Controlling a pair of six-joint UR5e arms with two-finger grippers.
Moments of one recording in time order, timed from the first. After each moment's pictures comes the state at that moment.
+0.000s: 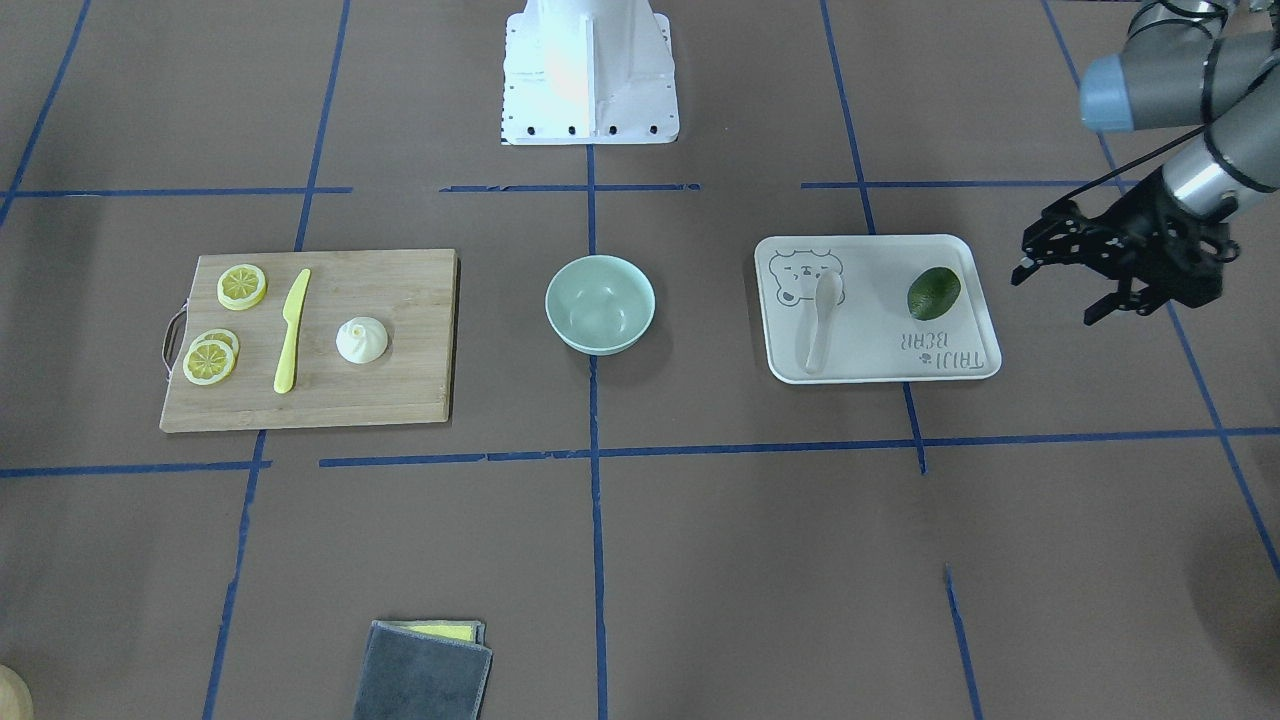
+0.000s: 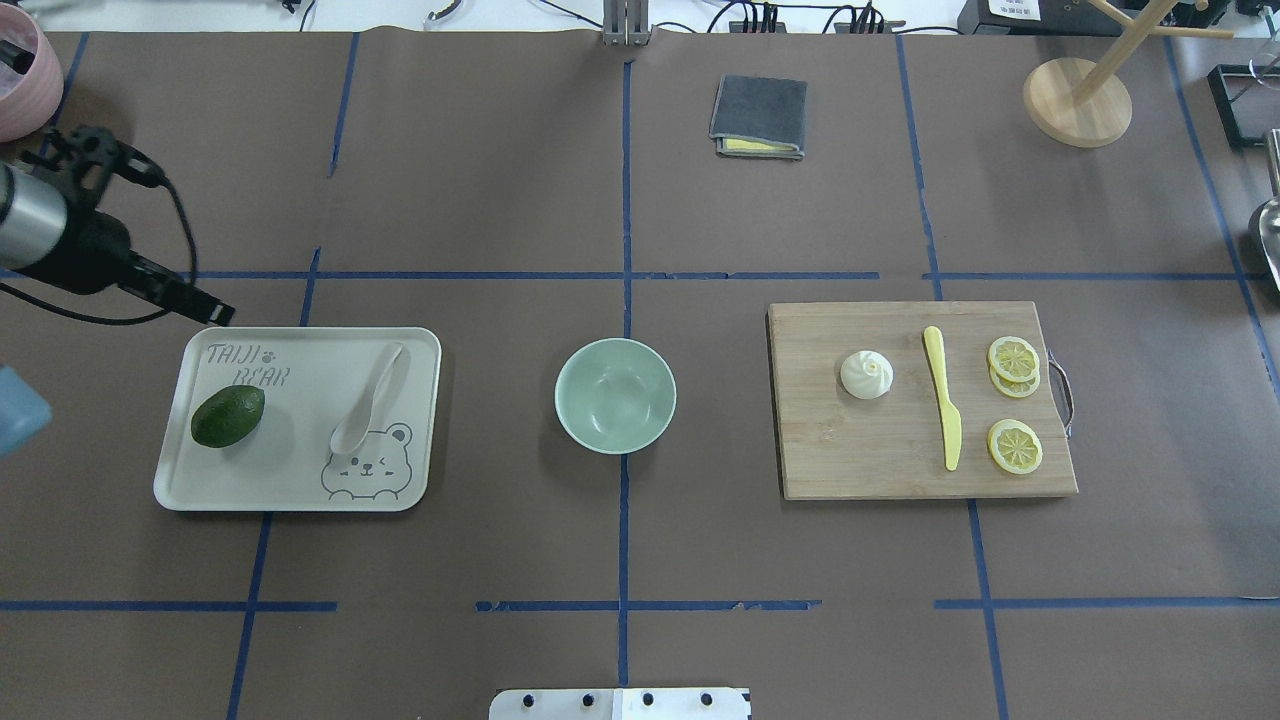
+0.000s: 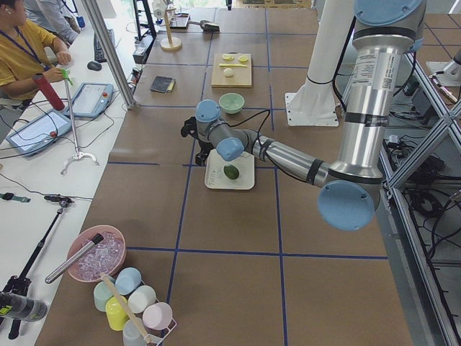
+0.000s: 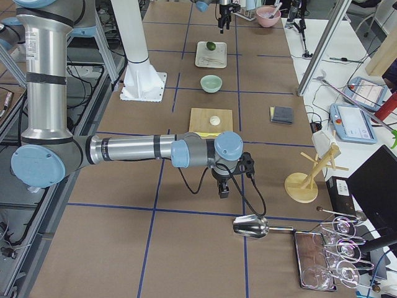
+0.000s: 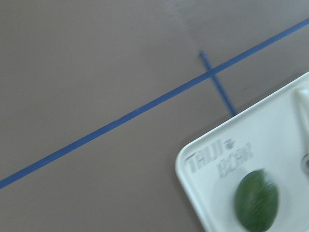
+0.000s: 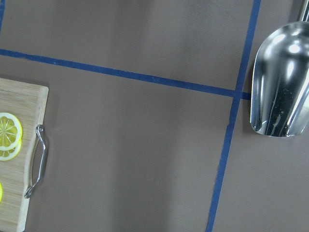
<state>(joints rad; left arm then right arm) -0.94 -1.72 -1.78 -2.03 -2.23 -0.49 1.50 -1.63 1.72 -1.57 2.46 -0.07</state>
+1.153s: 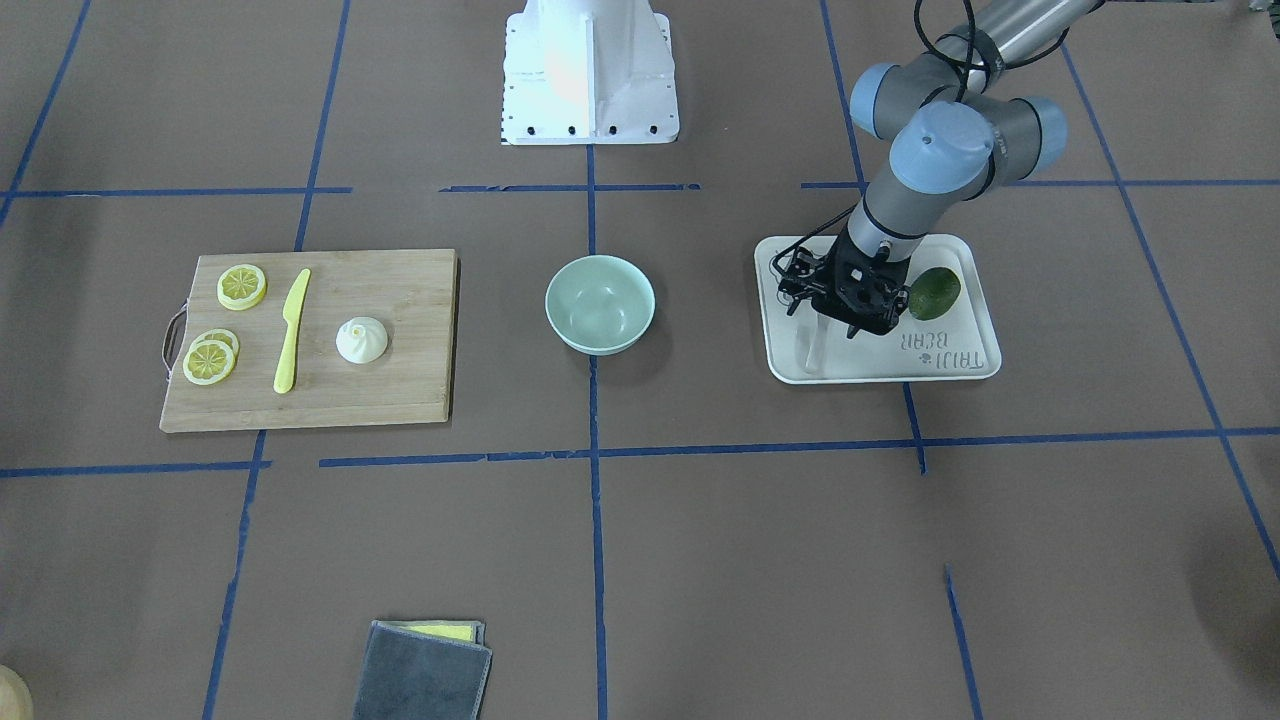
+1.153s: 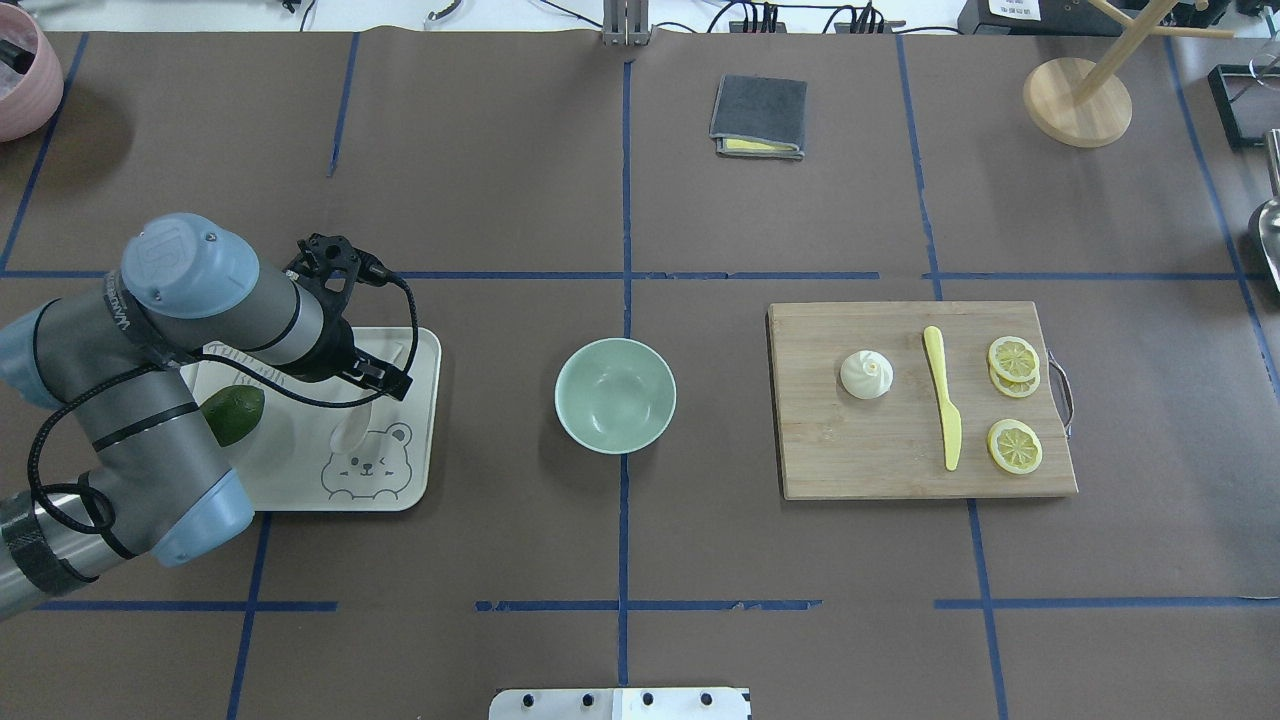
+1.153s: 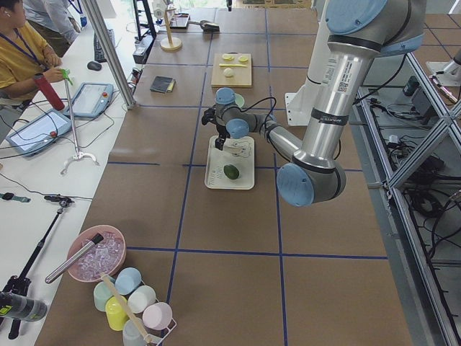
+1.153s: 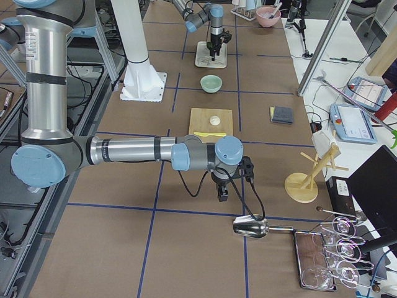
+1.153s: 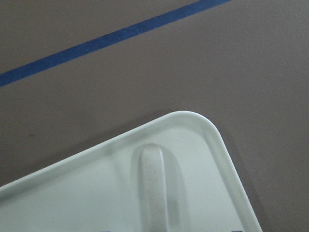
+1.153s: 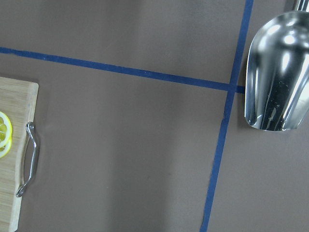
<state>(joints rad) -0.66 -1.89 -1.70 -1.92 -1.99 -0.72 1.50 -1.63 1.70 -1.57 2.46 -0.07</state>
